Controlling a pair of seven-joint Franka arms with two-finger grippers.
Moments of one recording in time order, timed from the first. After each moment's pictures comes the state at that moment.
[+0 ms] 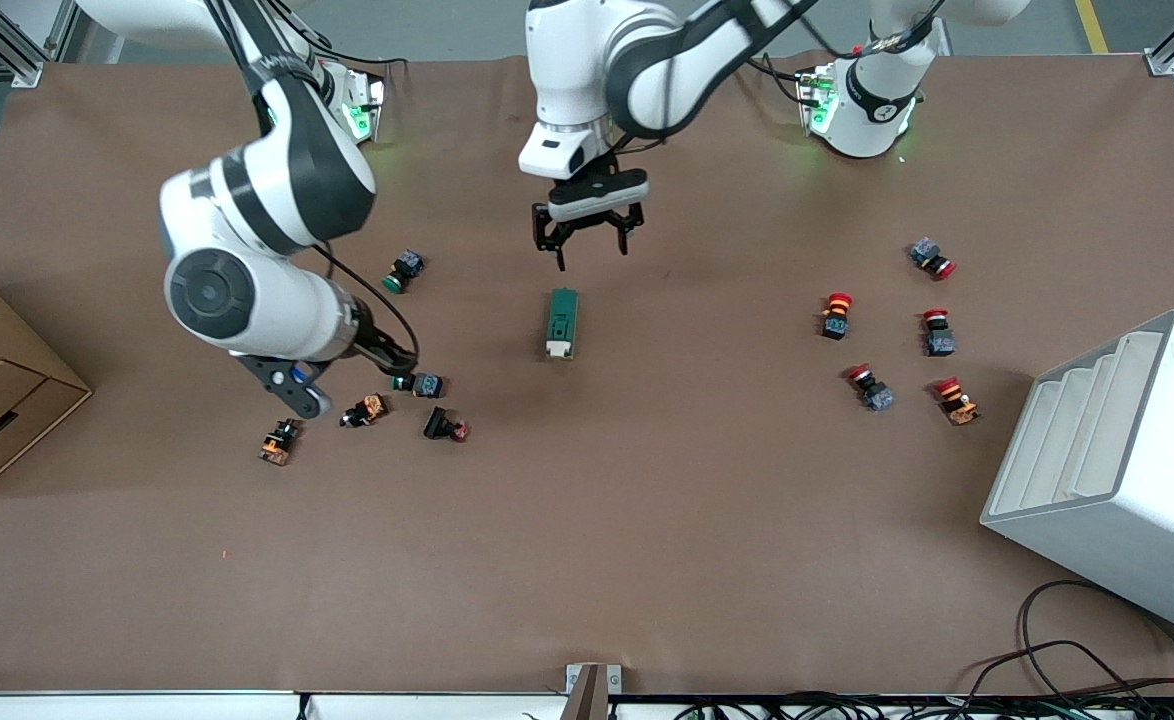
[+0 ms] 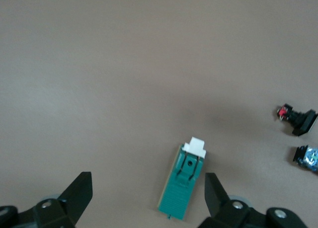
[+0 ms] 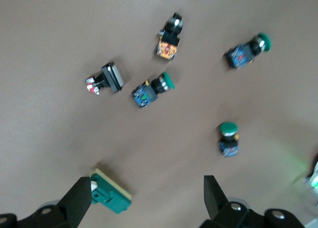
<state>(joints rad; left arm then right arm) -0.40 0.42 -0.75 -1.85 0.88 2.13 -1.90 0.36 0.40 0.03 -1.51 0.16 1.67 1.12</state>
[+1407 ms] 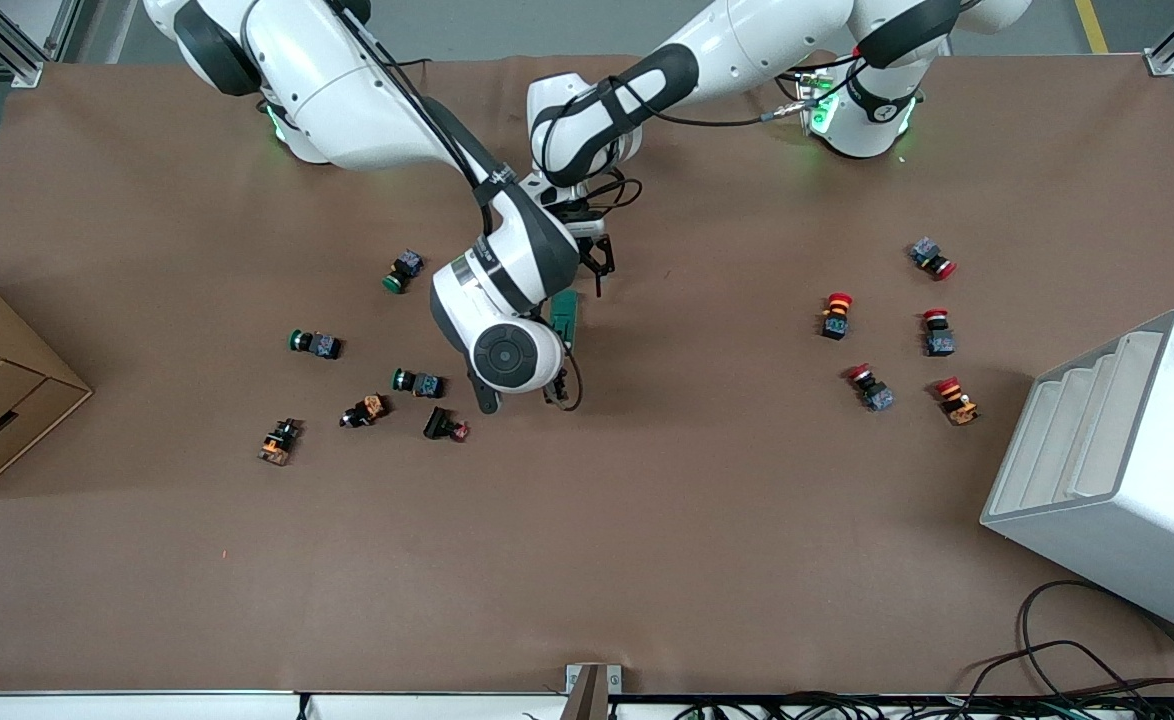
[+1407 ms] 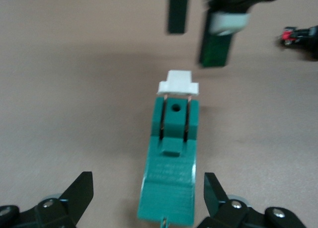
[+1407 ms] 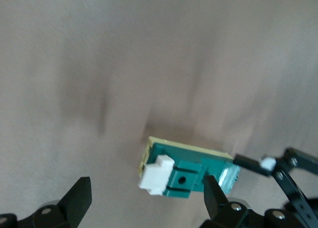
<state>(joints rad) -0.57 0.81 -0.68 -1.85 1.62 2.06 -2.26 0.64 0.84 0.03 -1.28 0.26 1.86 1.85</state>
